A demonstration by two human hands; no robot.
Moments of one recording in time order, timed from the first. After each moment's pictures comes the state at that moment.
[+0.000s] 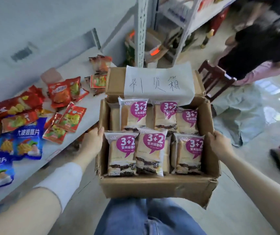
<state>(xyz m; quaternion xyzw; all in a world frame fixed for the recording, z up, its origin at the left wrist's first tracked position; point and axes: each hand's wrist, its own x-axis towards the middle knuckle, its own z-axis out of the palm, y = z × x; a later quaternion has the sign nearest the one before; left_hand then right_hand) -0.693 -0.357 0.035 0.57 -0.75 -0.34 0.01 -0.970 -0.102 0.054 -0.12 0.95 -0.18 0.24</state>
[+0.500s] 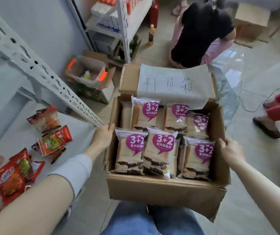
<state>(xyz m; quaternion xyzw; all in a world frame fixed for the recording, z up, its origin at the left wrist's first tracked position) -1.030 -0.443 0.011 0.38 -0.84 -0.37 -0.11 -1.146 -0.088 0.022 0.13 0.94 -0.23 0.20</state>
